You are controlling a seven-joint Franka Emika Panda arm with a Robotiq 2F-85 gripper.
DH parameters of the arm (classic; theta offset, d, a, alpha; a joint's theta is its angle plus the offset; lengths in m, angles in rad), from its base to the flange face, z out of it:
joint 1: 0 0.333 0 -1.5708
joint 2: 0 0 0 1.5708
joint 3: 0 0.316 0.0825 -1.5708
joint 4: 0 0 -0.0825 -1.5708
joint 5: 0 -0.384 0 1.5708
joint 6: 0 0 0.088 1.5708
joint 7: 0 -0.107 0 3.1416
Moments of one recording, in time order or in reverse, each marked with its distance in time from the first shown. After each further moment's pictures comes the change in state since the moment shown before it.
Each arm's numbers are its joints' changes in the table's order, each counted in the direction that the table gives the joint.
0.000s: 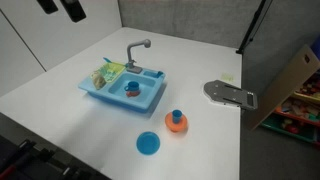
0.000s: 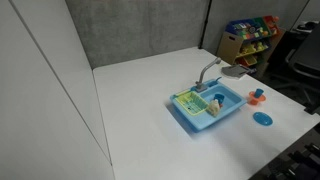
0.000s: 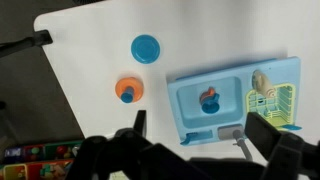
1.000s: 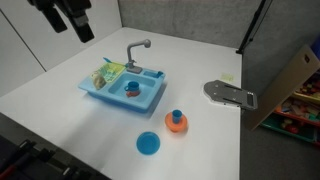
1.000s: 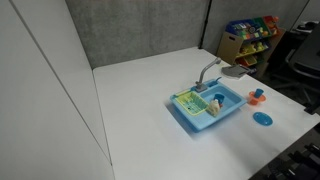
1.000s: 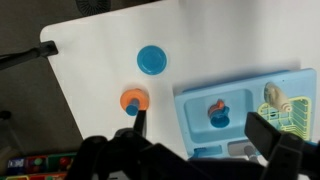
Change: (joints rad) arm -0.017 0.048 -0.001 0.028 0.030 -0.023 -0.006
